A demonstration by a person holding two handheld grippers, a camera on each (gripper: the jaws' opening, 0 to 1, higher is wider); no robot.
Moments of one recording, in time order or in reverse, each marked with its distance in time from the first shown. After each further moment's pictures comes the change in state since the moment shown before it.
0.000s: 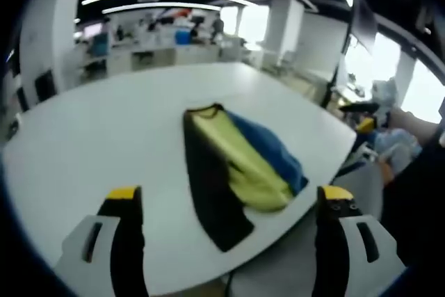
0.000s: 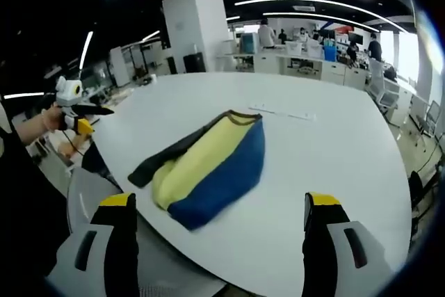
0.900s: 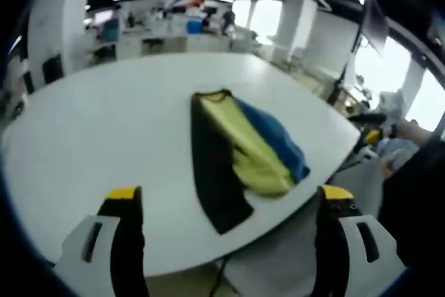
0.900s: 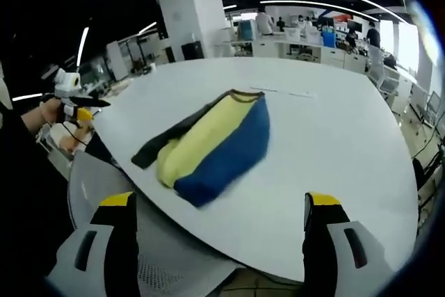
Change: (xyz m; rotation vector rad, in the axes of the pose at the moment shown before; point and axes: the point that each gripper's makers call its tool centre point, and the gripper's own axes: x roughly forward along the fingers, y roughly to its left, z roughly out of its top) left arm -0.006 0.004 -0.013 -0.091 0.015 0.006; right arm 0.003 0.017 -0.033 0.024 0.063 0.018
